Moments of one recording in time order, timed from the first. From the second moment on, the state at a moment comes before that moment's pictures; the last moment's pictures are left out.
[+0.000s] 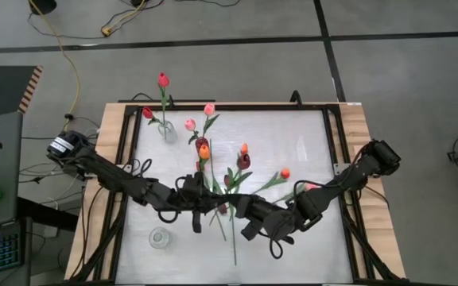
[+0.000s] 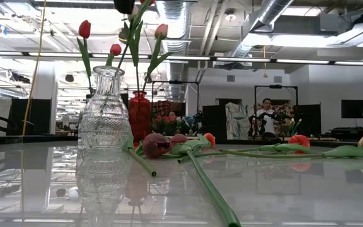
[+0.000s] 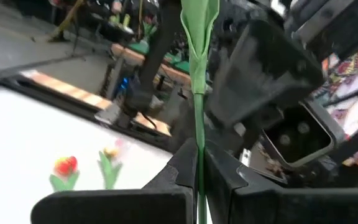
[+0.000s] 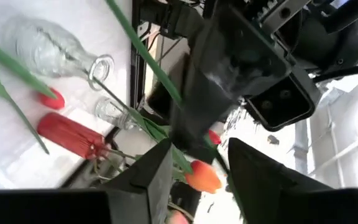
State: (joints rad) left arm -0.44 1.43 0.82 0.64 -0.50 -0.41; right arm 0.56 1.71 1.42 -0.07 0.96 -1.56
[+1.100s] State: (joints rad) left arm -0.93 1.12 0.81 0.25 -1.33 -0.07; right arm 0.56 1.71 1.42 -0.08 1.29 -1.18
